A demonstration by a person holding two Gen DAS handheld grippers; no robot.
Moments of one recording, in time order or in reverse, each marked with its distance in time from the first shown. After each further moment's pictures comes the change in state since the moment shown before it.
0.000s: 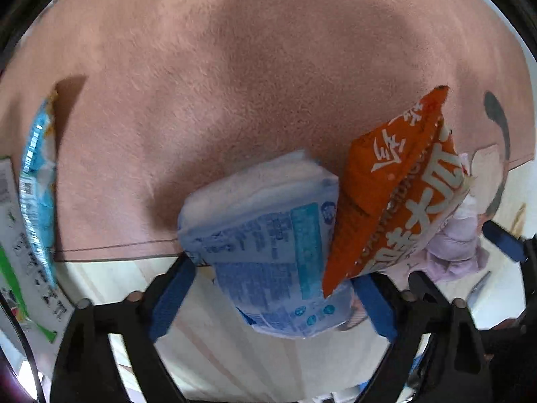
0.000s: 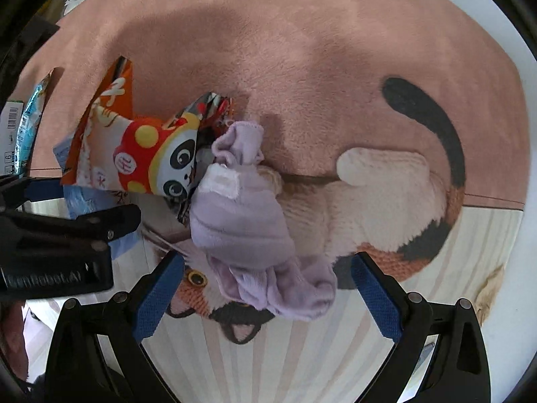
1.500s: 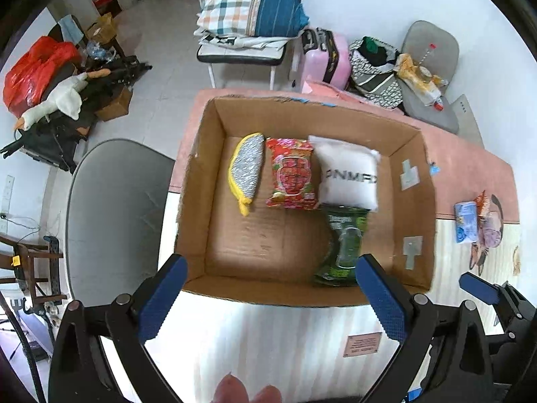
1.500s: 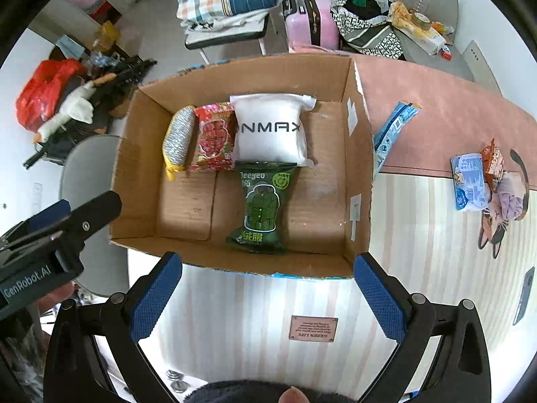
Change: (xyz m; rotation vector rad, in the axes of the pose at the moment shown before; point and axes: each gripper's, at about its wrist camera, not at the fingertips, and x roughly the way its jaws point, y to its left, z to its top) left arm -0.187 0.431 -0.296 -0.278 -0.577 0.033; right arm -0.179 0.458 -0.128 -0.005 -0.370 0.215
